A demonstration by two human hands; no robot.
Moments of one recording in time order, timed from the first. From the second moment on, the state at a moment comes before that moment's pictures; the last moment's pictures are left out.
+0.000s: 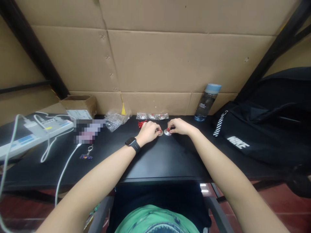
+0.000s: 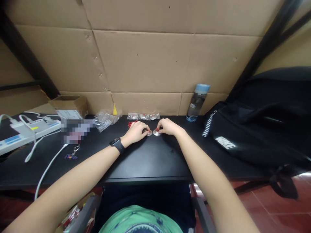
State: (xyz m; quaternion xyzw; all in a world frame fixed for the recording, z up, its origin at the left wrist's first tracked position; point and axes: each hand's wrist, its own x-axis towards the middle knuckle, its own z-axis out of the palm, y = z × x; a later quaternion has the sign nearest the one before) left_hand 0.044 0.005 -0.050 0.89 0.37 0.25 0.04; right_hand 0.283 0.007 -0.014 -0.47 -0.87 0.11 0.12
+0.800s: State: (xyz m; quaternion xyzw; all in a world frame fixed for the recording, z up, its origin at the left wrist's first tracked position) left_hand 0.046 -0.007 -0.041 0.91 0.37 0.21 -0.06; right_hand 0.278 0.003 -0.017 -0.47 -0.87 0.10 0.13
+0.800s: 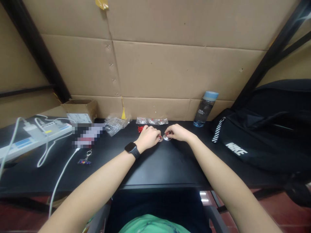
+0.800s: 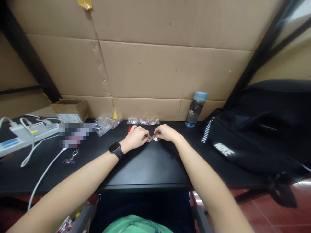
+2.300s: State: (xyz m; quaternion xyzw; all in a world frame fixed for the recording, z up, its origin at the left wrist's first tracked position) left_hand 0.037 -0.007 -0.036 0.92 0.36 0.17 0.00; right_hand 0.277 0.004 -0.018 -0.47 -0.87 0.12 0.11
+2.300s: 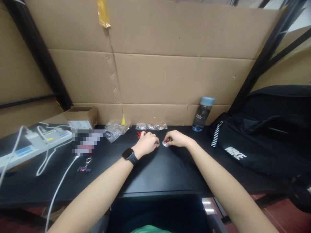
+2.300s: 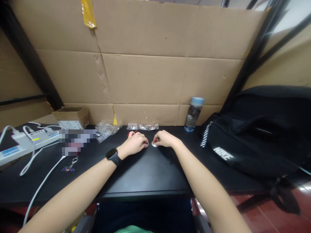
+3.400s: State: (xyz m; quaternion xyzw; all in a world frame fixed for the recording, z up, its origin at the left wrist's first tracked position) left_hand 0.027 -0.008 -0.024 0.91 0.38 0.14 0.02; right_hand 0.274 0.001 -0.017 -0.45 -0.87 0.13 0.12
